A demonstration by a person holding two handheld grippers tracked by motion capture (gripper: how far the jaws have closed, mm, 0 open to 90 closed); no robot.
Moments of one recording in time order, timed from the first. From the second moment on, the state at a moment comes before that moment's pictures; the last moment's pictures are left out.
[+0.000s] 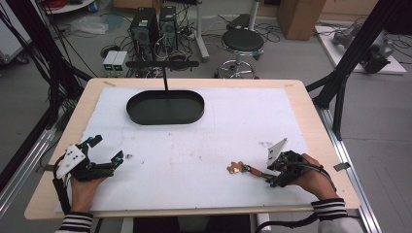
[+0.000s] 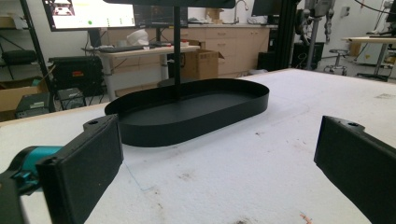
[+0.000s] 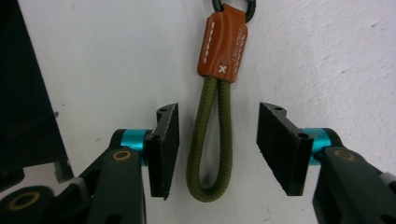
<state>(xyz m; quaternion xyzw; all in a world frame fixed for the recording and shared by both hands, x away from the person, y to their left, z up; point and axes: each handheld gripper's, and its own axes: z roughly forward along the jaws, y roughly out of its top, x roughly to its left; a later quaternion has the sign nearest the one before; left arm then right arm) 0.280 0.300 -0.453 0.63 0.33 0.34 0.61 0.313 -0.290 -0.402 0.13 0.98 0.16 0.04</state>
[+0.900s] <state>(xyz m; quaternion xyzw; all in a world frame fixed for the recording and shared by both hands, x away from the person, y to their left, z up) 0.280 0.300 -0.453 0.63 0.33 0.34 0.61 0.319 -0.286 -0.406 0.13 0.99 0.11 0.02</state>
